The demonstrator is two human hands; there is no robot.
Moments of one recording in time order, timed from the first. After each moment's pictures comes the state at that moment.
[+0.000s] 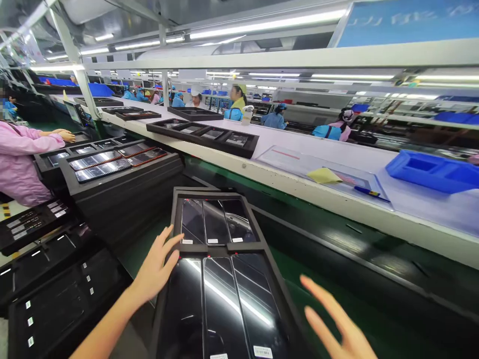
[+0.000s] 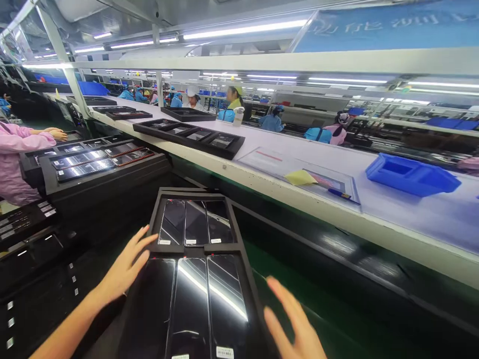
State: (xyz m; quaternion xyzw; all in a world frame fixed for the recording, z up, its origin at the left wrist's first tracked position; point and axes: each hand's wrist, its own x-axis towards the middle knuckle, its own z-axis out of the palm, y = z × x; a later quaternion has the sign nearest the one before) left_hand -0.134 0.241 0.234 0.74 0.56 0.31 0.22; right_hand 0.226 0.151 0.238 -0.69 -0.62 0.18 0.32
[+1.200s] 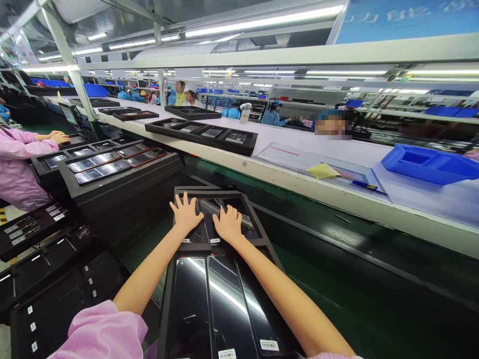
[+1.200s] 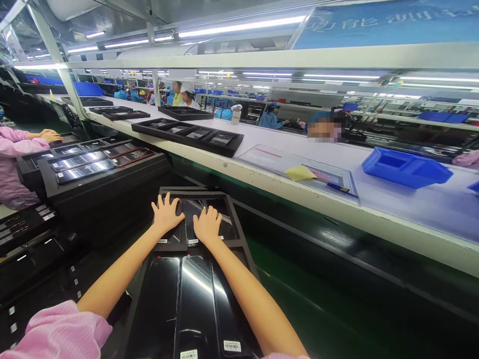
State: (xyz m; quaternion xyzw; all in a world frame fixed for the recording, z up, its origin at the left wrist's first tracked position) left_hand -0.073 0.375 0.244 0.71 0.69 0.11 0.00; right_hand 0.061 0.346 0.245 -0.73 -0.68 0.02 0.08
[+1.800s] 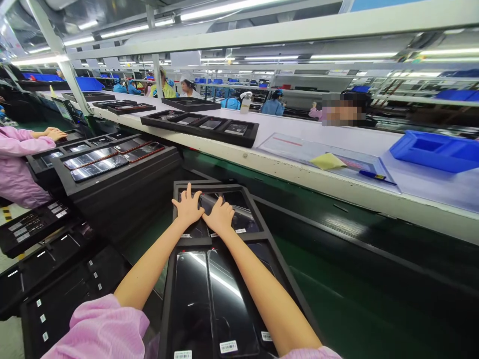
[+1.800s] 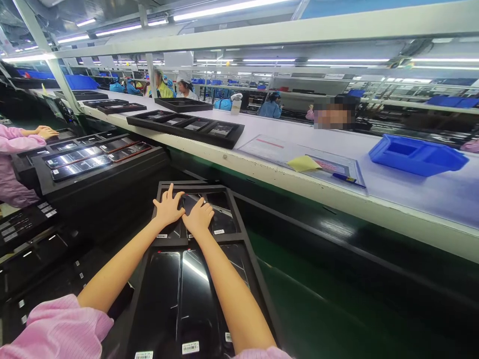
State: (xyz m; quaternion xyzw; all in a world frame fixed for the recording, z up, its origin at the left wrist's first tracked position) left_hand -0.067 0.379 0.248 0.74 0.67 0.12 0.03; right_hand 0.030 0.354 0.245 -0.77 -0.61 0.10 0.14
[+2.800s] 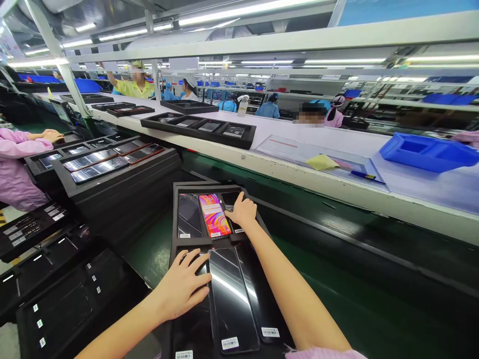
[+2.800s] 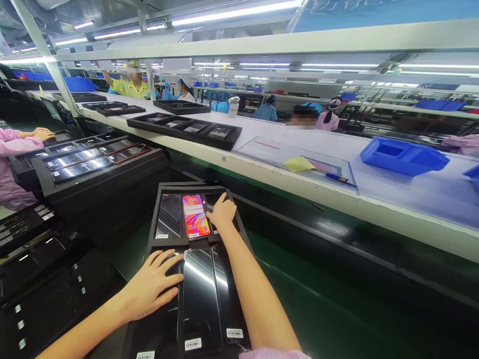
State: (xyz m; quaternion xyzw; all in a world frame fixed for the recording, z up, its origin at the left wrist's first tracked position) left_hand -0.111 0.218 0.248 0.93 0.35 0.11 0.06; right_hand 0.094 0.365 0.264 -0.80 -0.61 0.03 0.01
